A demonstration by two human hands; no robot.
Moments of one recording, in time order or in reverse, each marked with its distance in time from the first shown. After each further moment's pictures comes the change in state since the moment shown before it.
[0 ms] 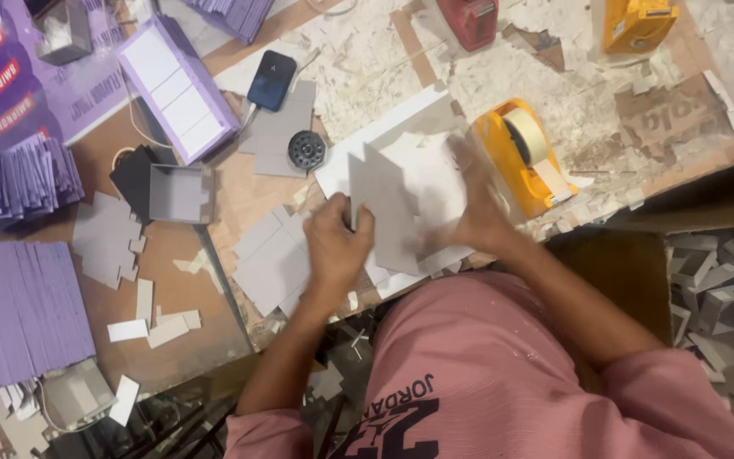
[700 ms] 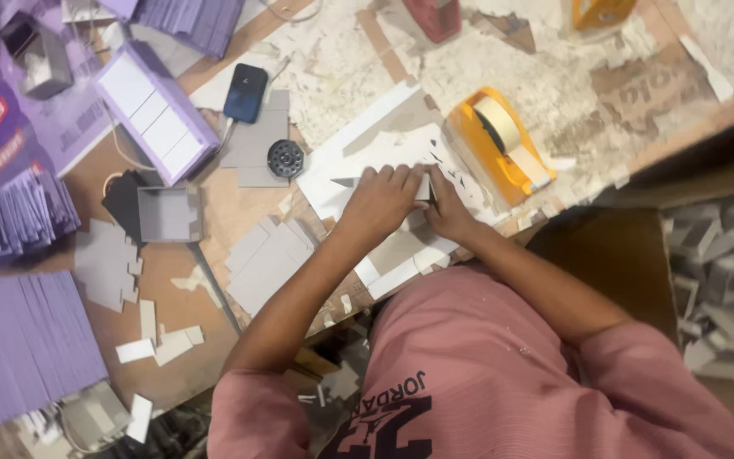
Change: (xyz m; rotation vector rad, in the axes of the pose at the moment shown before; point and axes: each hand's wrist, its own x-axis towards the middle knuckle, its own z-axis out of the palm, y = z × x) left_hand 0.055 0.002 0.081 0.711 -0.497 0.816; right_hand -0.028 0.111 0.089 0.339 0.112 0.154
